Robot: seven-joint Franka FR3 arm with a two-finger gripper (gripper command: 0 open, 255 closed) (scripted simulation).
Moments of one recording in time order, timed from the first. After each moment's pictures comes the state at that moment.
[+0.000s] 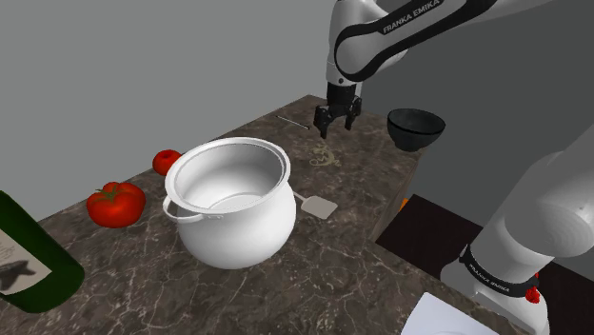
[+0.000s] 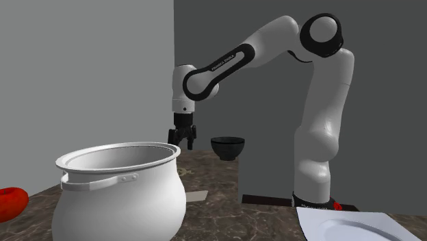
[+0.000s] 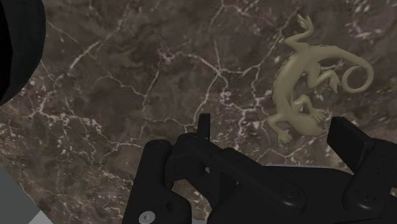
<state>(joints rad) -0.11 -0.22 0.09 -2.35 -0.04 2.18 0.29</state>
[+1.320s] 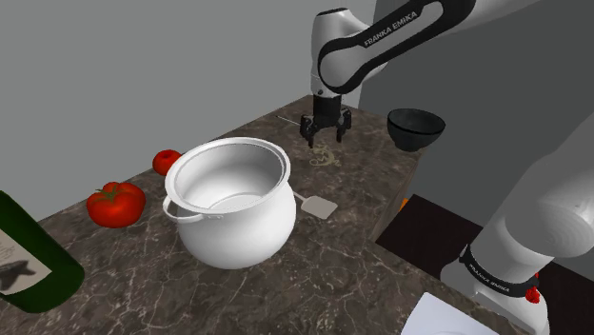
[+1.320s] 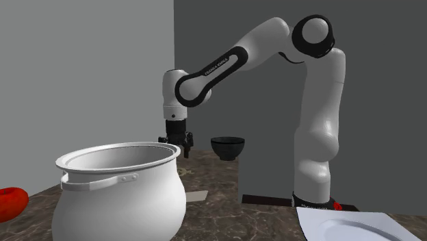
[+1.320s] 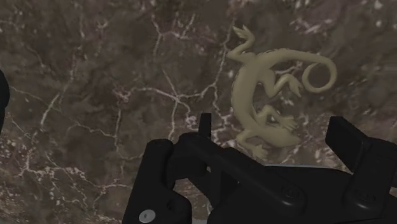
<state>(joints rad) -0.10 -0.13 0.16 -2.31 -0.04 2.18 0.60</state>
